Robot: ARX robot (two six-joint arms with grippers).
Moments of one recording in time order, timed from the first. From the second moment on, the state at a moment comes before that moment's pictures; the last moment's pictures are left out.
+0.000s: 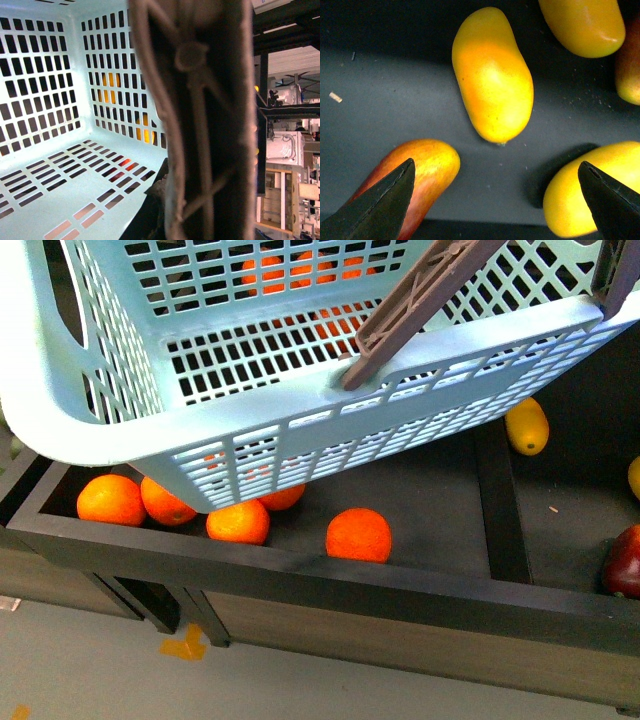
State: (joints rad) left arm -0.57 1.75 1.48 -0.25 0.23 -0.95; right arm -0.29 2.27 1.07 0.31 -0.08 -0.45
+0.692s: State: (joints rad) left arm -0.57 1.75 1.48 -0.25 0.23 -0.95; right arm -0.26 2.63 1.52 0.14 -0.05 -0.39
